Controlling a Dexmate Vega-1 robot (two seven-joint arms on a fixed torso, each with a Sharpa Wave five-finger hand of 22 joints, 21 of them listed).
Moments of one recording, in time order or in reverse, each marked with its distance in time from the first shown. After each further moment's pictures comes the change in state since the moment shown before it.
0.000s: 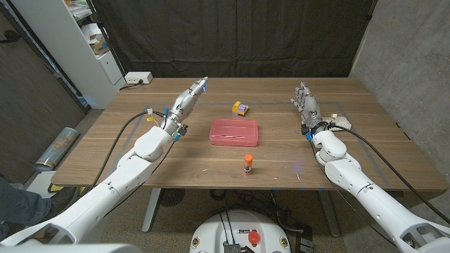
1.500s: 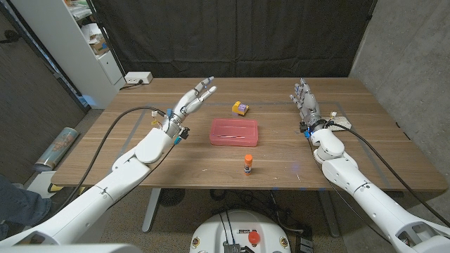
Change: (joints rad) left arm 0.052 0.052 -0.016 -0.118 0.345 0.029 0.172; left_hand 0.034 0.008 0.007 -0.026 0.000 0.018 -0.018 0.000 0.000 0.029 0.000 0.000 0.000 0.021 -0.005 0.000 0.000 0.000 0.025 0.000 0.000; right arm 0.011 0.024 0.002 0.008 -0.006 0.032 -0.002; right_hand 0.005 0.005 -0.005 -0.005 0.004 0.009 -0.002 0.000 0.000 0.016 -0.005 0.000 0.000 0.013 -0.002 0.011 0.002 0.000 0.000 0.000 0.000
